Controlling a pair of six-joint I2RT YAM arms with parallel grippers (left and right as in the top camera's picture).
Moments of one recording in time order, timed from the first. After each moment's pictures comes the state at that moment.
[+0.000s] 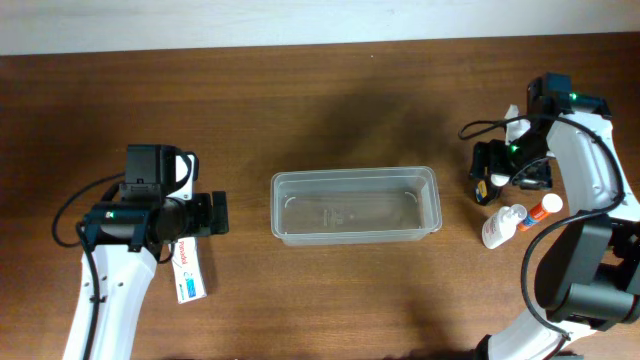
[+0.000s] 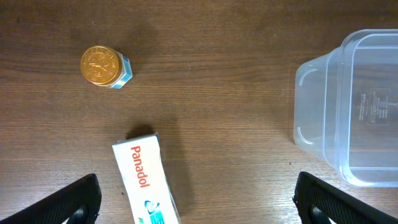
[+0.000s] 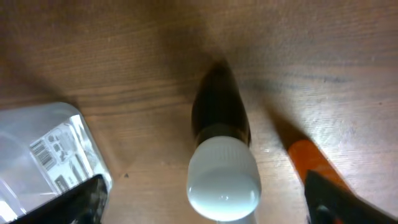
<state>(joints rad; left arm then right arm) -0.04 1.25 1.10 -1.01 0.02 -0.08 -0.24 1.87 1.53 -1.19 -0.09 -0.04</state>
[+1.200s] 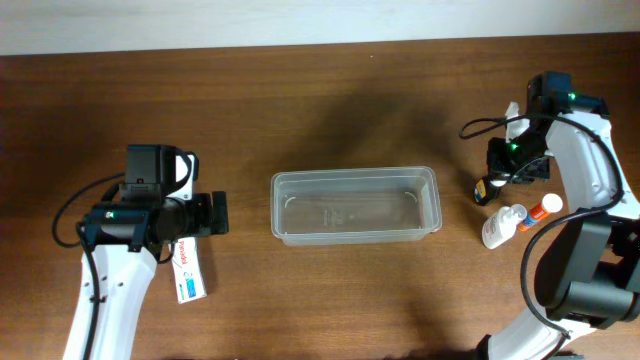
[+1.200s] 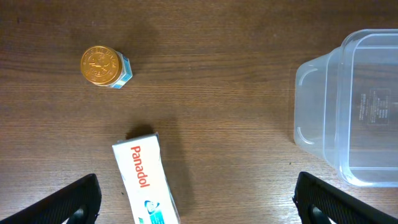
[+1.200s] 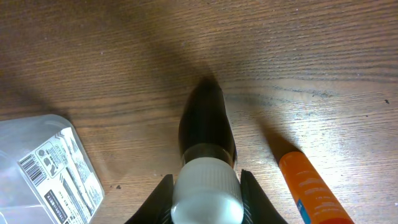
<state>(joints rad) -0.04 1.25 1.10 -1.01 0.02 -0.08 -0.24 1.88 1.53 -1.16 -0.07 -0.05</state>
